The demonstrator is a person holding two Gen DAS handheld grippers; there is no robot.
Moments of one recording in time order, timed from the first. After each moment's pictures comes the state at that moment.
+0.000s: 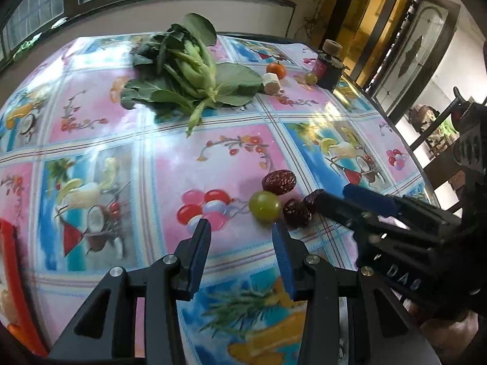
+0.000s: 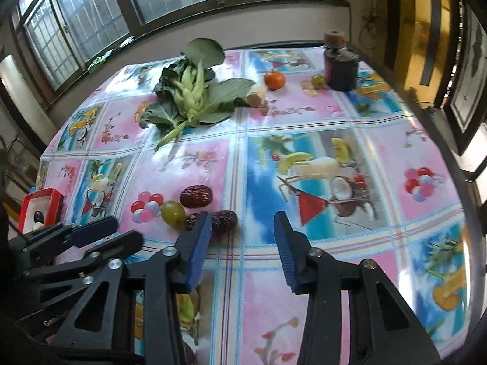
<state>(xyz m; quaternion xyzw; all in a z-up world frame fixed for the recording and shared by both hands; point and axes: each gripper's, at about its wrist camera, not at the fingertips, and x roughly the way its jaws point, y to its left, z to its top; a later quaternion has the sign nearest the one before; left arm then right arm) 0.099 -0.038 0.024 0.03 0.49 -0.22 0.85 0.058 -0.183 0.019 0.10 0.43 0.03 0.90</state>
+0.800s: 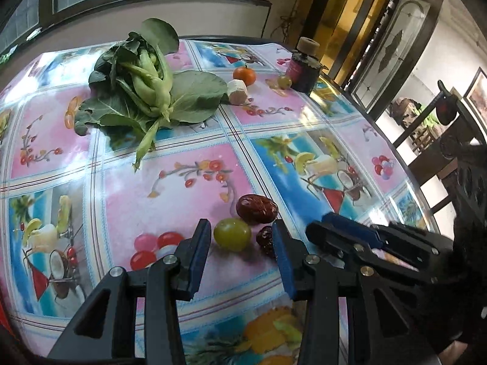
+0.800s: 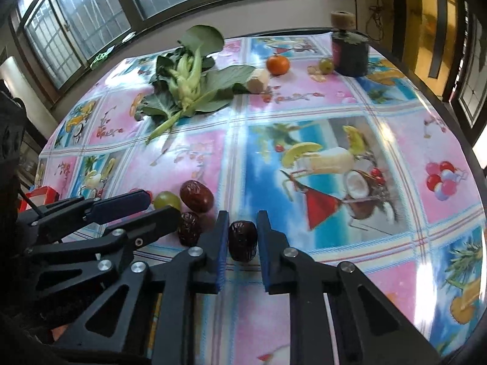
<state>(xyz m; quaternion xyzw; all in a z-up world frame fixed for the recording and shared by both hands) 0.124 -0.072 0.019 0.03 0.48 -0.27 0.84 0.064 -0.197 0.002 0.12 0.44 0.04 0.89</state>
